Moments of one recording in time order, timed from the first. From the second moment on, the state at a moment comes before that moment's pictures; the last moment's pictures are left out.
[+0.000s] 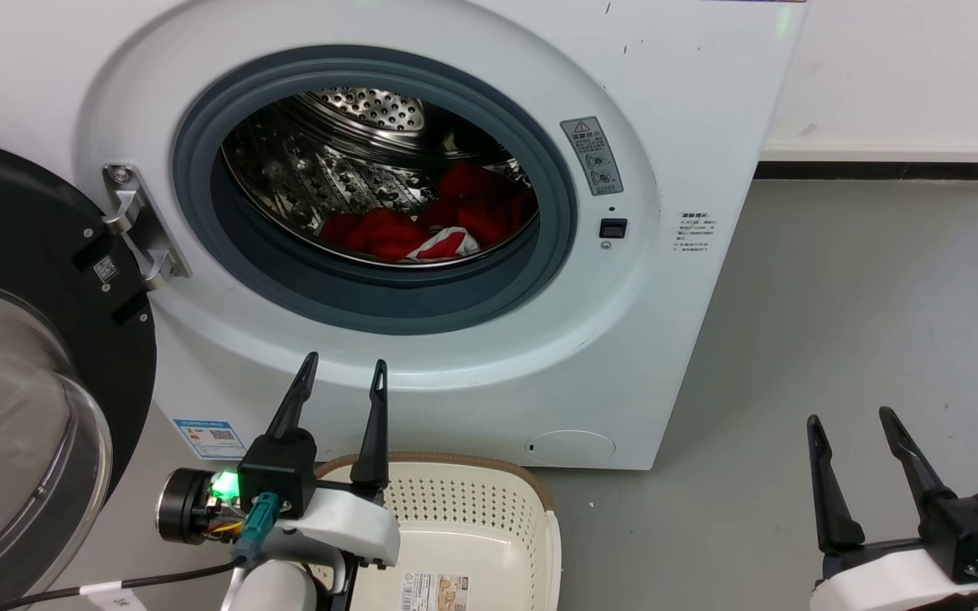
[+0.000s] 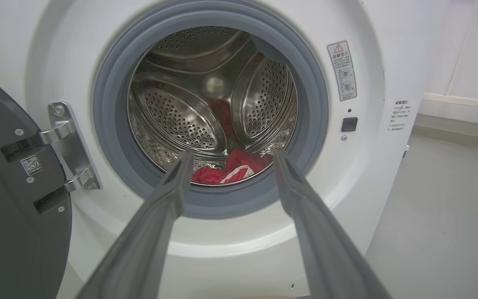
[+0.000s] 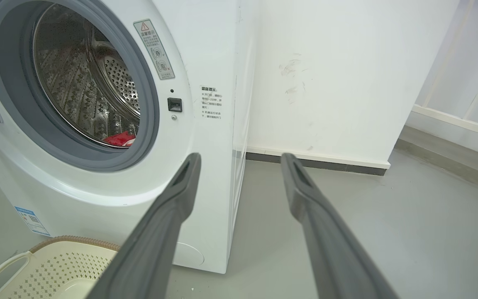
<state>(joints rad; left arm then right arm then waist) -0.15 0.06 -0.17 0.21 -0.06 0.03 -0.26 0.08 -0.05 -0.06 0.00 -0.02 0.13 -0.19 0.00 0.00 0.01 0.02</state>
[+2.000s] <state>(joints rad) -0.79 0.11 -0.09 0.53 -0.10 0.09 -0.25 -0.21 -0.11 0.02 -0.04 0.08 0.13 -0.25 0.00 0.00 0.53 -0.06</state>
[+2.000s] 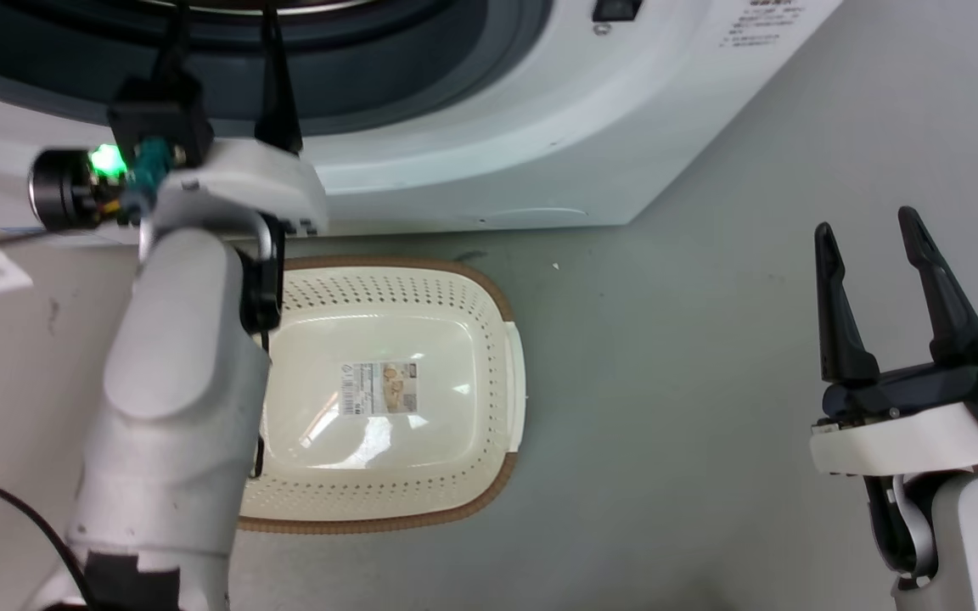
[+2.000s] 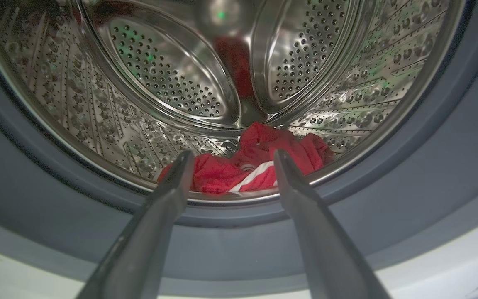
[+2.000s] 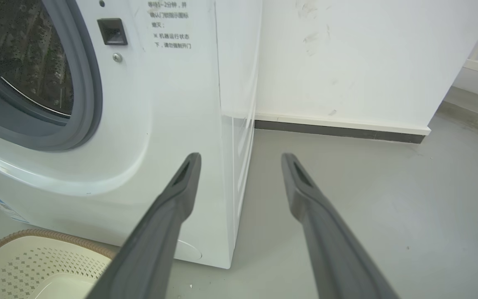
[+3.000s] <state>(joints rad) -1.49 0.29 -0.17 1.00 -0.05 0.02 0.17 -0.32 -0.12 0.18 -0.09 0.17 0.13 -0.26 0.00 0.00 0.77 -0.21</state>
